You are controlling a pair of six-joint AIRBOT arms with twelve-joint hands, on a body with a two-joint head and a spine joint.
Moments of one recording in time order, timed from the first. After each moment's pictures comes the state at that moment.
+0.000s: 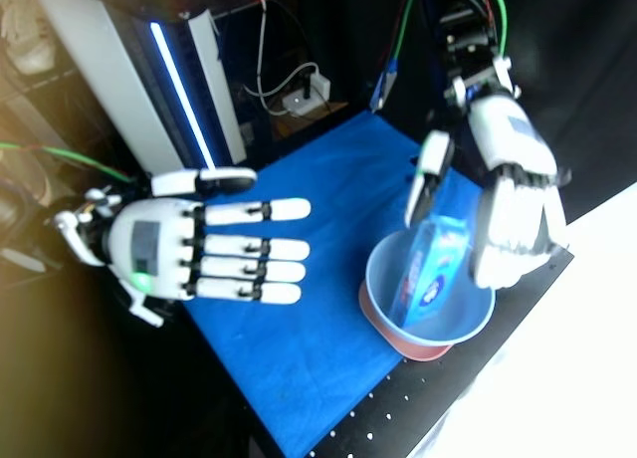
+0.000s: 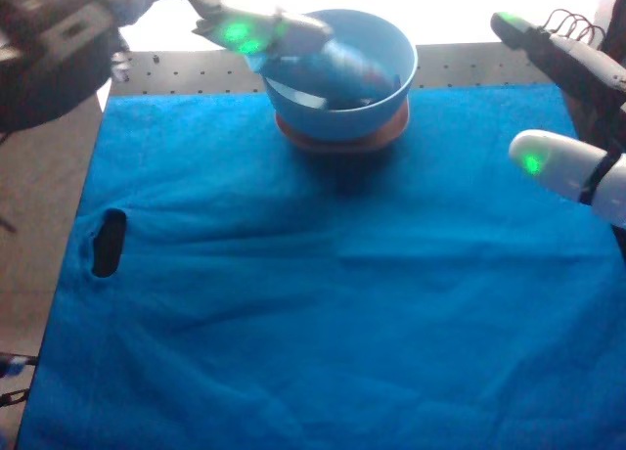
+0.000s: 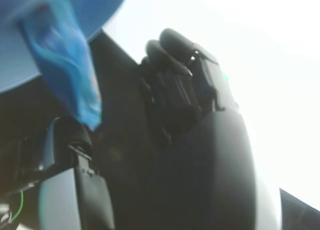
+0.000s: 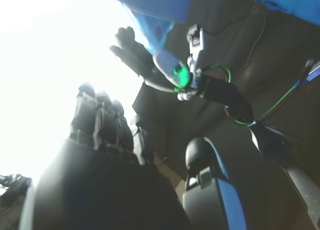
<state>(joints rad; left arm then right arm) 0.45 -1.29 1.57 0.21 -0.56 0.62 -1.08 -1.08 1.19 0.16 1.31 -0.38</state>
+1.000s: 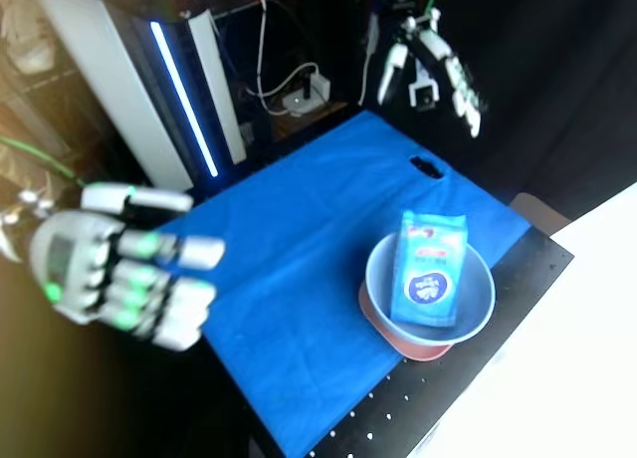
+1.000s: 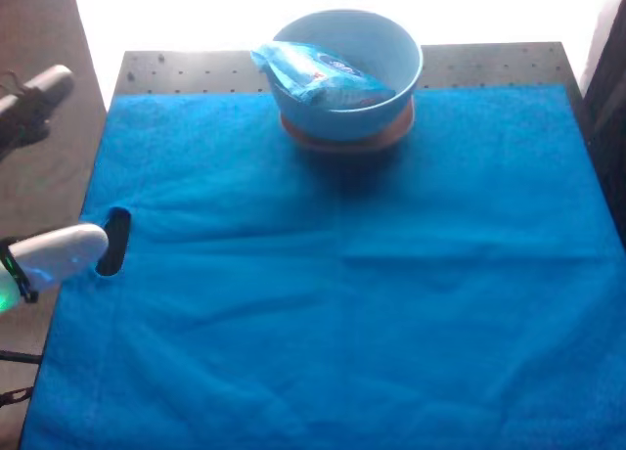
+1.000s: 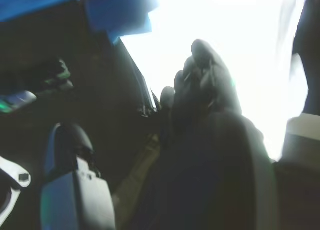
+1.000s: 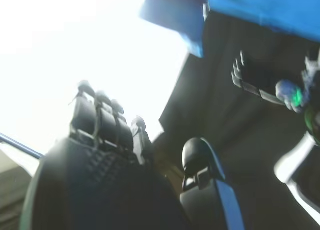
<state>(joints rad) 1.38 -0.95 1.00 -0.40 -1.60 0.56 -1.45 -0.95 1.02 0.44 1.54 -0.38</state>
